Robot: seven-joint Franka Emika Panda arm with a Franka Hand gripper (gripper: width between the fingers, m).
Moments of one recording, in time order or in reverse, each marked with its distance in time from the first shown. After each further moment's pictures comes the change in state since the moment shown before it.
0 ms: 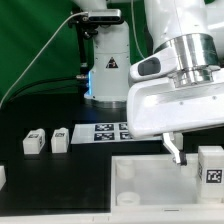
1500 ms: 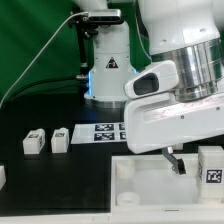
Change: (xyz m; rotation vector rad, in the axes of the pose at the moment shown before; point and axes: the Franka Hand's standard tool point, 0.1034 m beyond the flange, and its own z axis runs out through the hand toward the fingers) arm -0.009 -0.001 0.004 0.096 -0.558 0.094
